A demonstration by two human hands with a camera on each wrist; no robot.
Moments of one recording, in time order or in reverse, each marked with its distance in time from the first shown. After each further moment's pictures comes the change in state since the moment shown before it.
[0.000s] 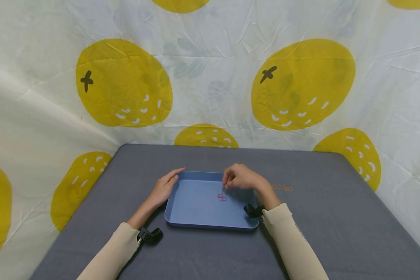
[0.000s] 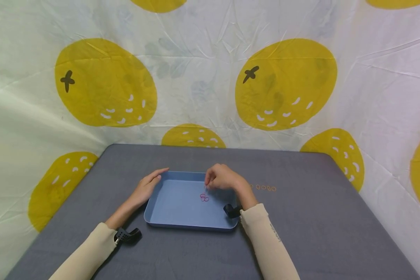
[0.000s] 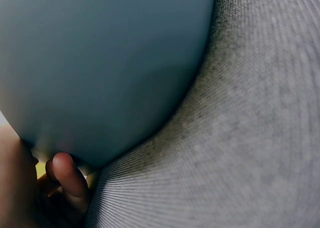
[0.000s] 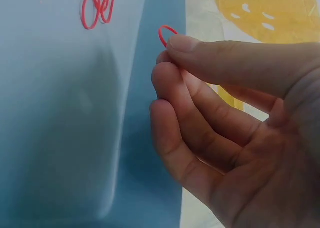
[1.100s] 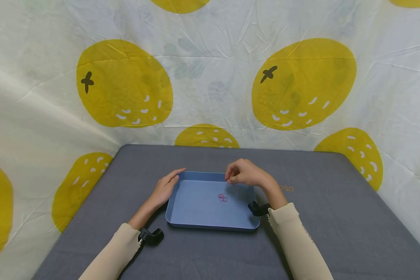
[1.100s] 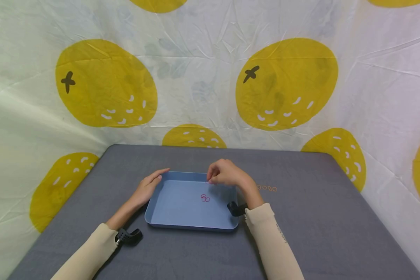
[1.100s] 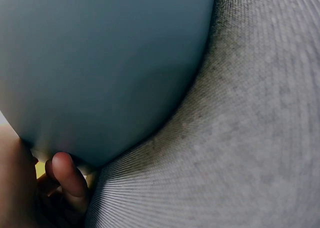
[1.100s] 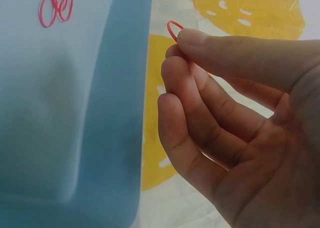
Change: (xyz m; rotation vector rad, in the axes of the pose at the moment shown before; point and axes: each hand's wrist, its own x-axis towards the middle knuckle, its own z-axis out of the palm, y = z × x) left_hand 0.000 0.001 0.001 -0.001 0.012 -0.012; right_hand -0.010 -0.008 -0.018 0.021 0.043 -0.032
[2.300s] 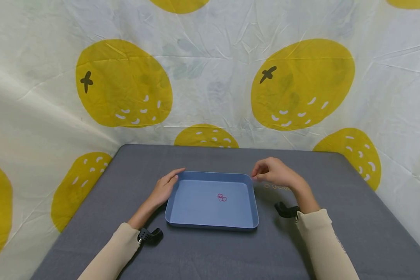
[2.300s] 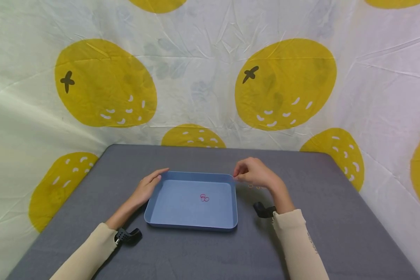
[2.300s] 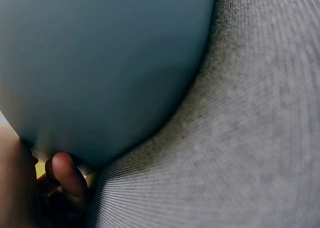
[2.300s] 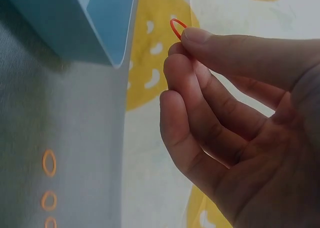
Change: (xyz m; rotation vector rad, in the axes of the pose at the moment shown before) left_hand 0.000 0.000 0.000 0.003 -0.002 0.018; right_hand -0.062 0.031 -0.043 -0.029 0.081 0.087
